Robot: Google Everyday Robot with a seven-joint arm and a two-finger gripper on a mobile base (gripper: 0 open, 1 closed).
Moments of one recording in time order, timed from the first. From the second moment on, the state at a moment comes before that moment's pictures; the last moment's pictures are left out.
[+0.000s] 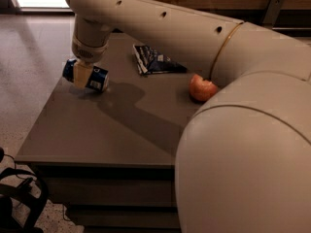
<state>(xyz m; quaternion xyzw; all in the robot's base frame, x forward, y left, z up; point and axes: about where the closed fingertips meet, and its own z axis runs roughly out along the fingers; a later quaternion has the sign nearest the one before) 0.657 0.194 0.857 -0.66 0.71 0.05 0.24</state>
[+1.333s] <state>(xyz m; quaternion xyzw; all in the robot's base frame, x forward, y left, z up) 0.665 0.220 0.827 -0.68 0.70 0.08 0.23</state>
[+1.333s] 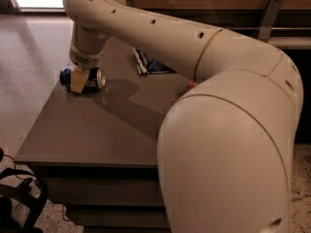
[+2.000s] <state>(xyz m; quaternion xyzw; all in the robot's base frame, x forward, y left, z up) 0.664 0.221 0.823 -0.68 0.70 0.08 0.23</state>
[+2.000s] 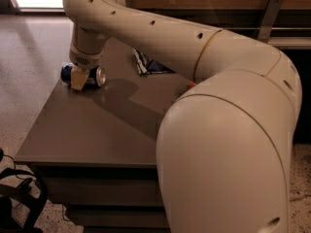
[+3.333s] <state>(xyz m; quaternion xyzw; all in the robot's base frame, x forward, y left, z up) 0.649 0.190 0.896 -0.66 0.70 0.05 0.25</state>
